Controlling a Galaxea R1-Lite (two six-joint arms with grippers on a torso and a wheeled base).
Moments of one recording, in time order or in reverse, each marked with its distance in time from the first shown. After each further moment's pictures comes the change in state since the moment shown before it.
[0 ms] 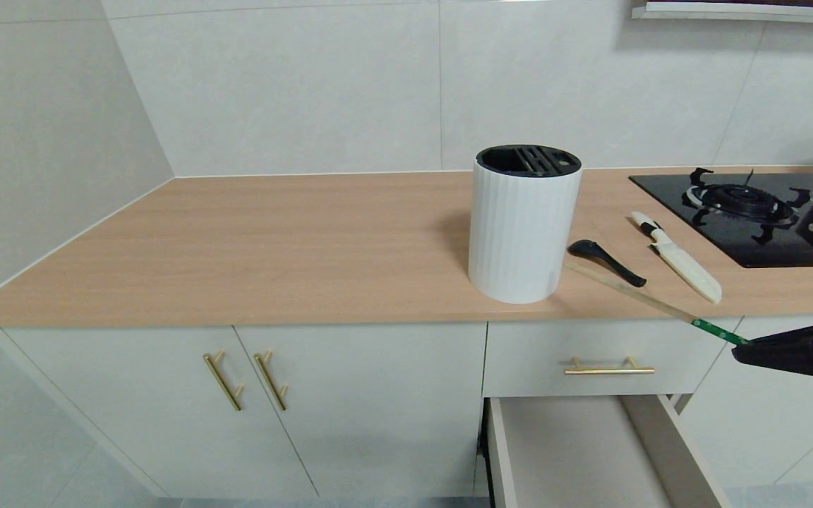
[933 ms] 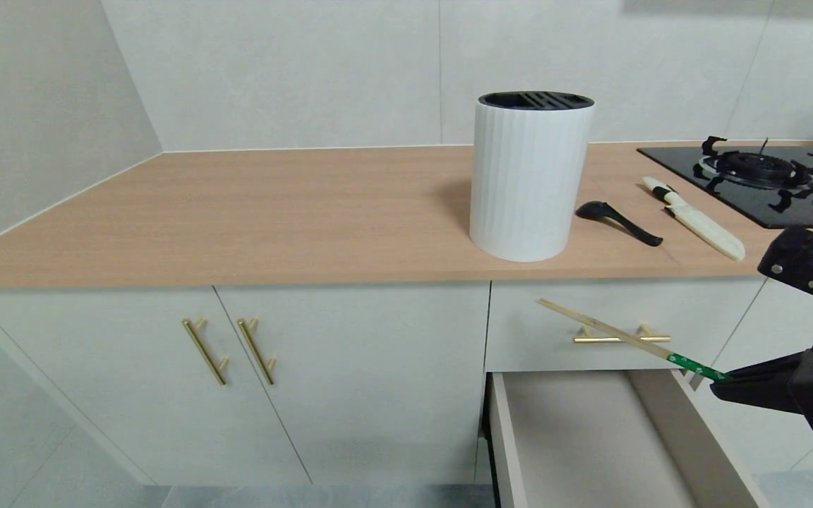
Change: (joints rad) left arm 0.000 0.000 0.000 0.000 0.000 0.000; right arm 0.101 0.022 0.030 0.020 -0.004 -0.009
